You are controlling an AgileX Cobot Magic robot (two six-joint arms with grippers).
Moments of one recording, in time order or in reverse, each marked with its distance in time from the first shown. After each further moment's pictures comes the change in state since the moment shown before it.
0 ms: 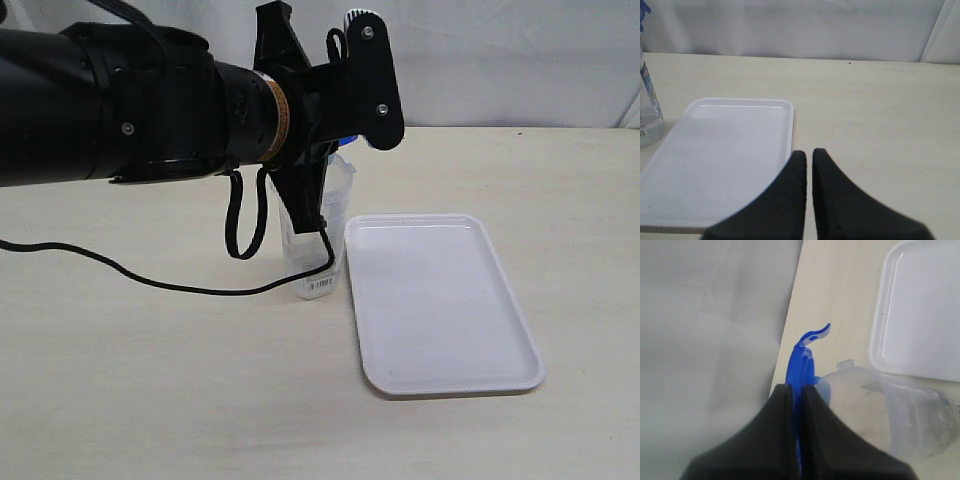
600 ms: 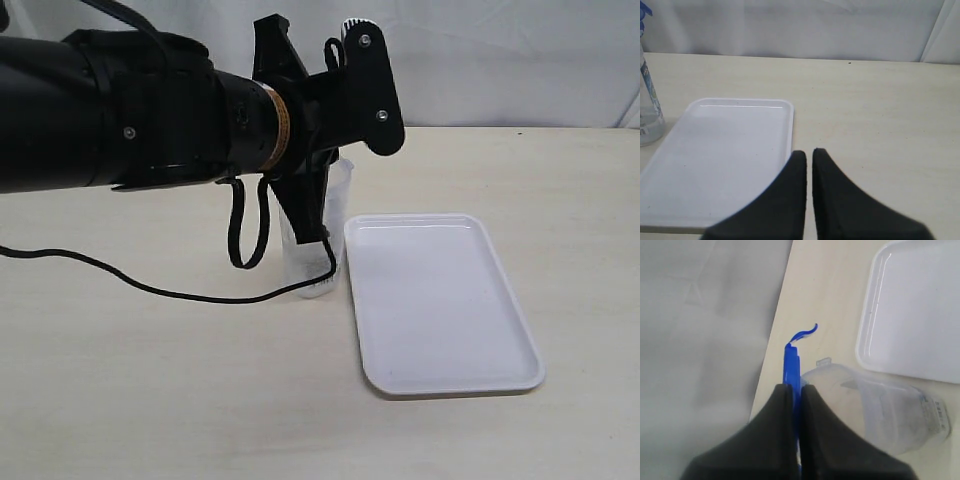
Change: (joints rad) left arm -0.013 0.000 0.011 -0.052 0.006 0.001; right arm 0.000 0.000 0.000 0.000 0.000 0.000
